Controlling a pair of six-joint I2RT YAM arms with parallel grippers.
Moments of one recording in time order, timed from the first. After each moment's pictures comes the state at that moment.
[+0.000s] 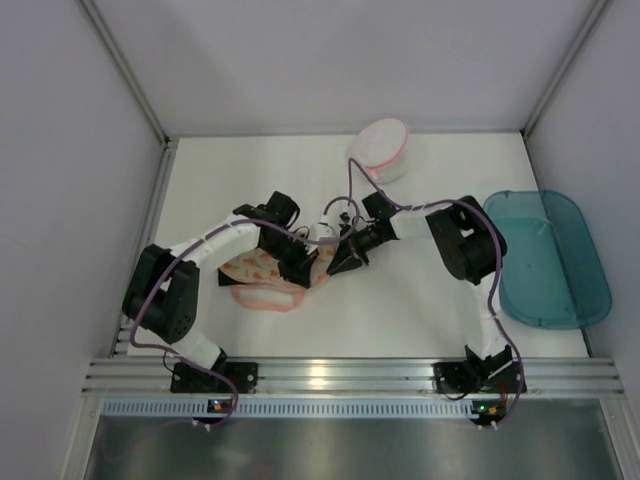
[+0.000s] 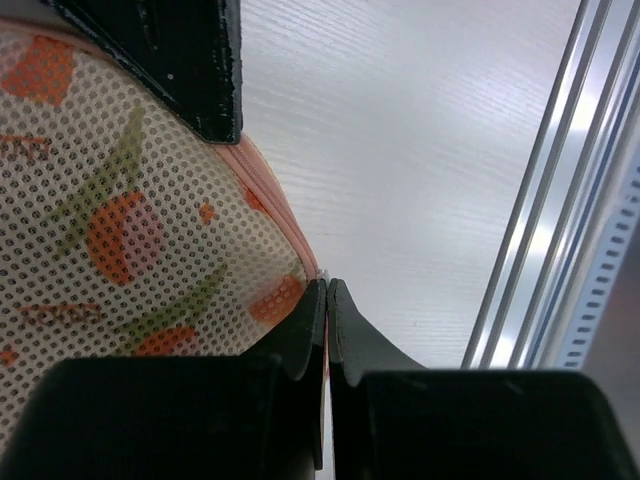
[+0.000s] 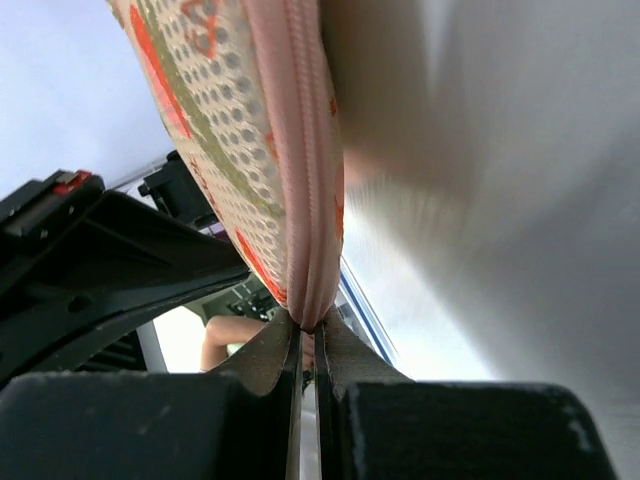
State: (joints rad) left arm -0.49 1.63 1.07 -0.79 0.70 0.57; right arm 0.52 2.15 1.24 -0.20 -1.12 0.74
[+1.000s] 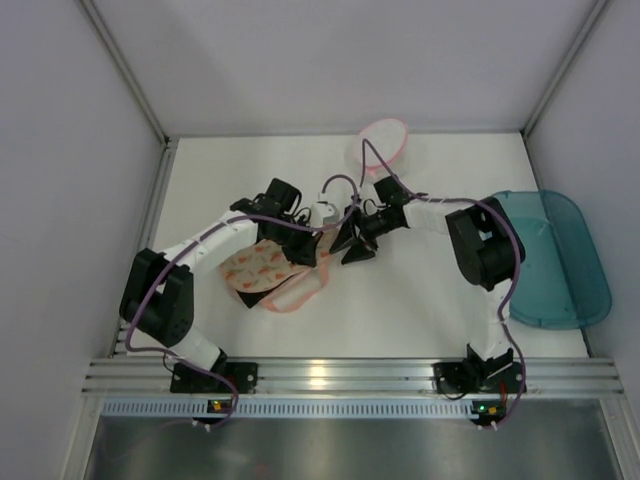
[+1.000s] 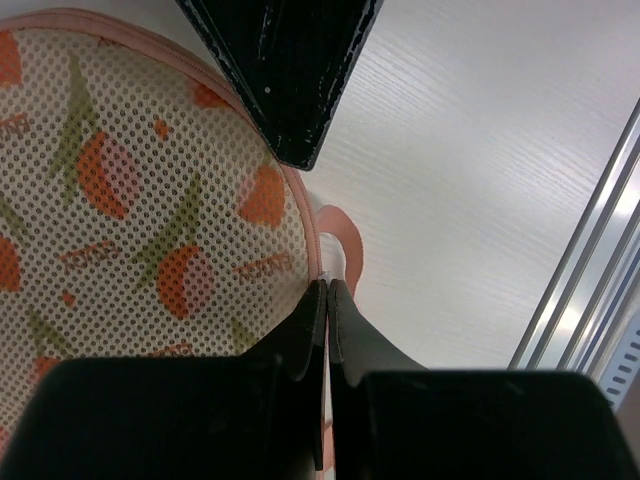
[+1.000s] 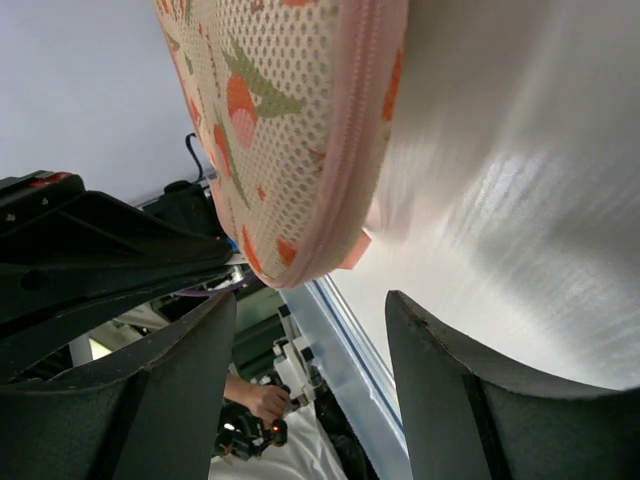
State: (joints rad) left arm -0.51 1.58 1.13 -0.66 0.58 0.41; right arm 0.46 2.04 1.26 -0.32 -1.01 0.64
